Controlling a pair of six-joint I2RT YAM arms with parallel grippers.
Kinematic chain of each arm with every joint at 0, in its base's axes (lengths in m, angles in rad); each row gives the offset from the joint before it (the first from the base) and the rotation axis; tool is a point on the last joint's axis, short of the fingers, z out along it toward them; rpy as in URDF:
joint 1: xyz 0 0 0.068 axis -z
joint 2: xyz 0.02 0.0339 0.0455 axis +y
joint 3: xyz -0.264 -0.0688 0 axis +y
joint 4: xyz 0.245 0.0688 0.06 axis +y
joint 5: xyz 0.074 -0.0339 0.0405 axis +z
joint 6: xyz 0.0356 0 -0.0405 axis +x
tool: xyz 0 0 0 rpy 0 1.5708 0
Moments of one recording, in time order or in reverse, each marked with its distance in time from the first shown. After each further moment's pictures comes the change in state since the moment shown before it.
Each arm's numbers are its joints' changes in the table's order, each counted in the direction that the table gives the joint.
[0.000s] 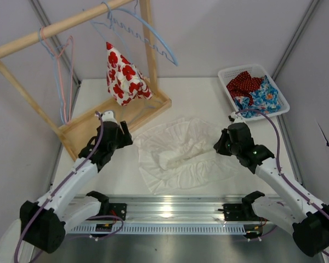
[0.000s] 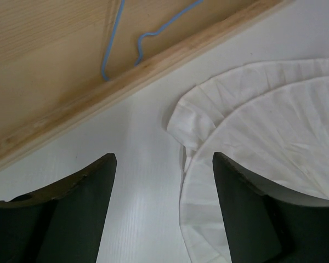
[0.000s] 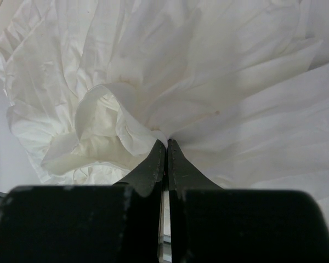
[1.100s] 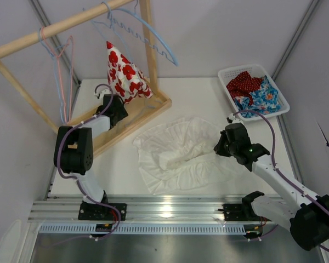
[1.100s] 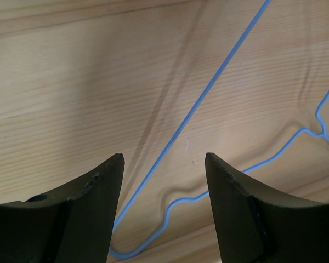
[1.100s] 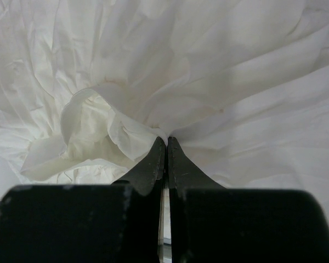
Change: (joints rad) left arm -0.265 0.849 -0.386 -0.396 -0.005 -0.029; right arm 0.012 0.061 0.026 -0.024 -0.013 -0.002
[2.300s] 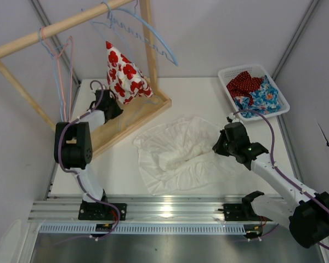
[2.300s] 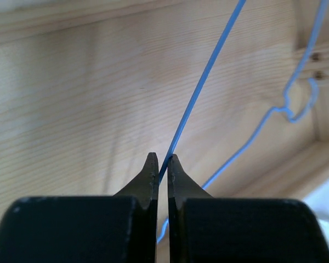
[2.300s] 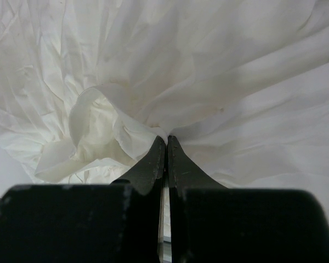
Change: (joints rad) left arm -0.088 0.109 -0.137 0.054 -0.292 -0.036; right arm 0.004 0.032 -0.004 -0.021 0.017 0.047
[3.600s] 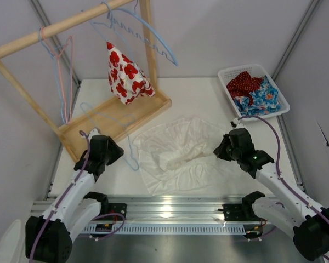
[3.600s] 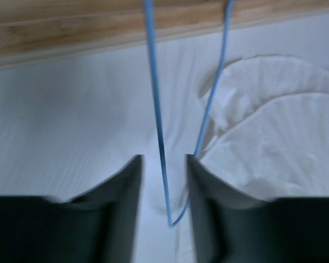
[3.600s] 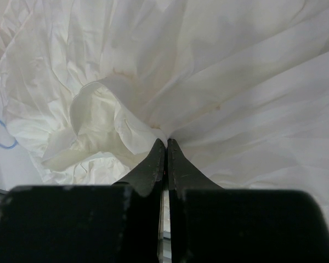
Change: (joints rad) left arm 0.159 -1.051 0.739 0.310 0.131 -0.203; right arm 0.000 -0.143 0.077 0.008 0.021 0.029
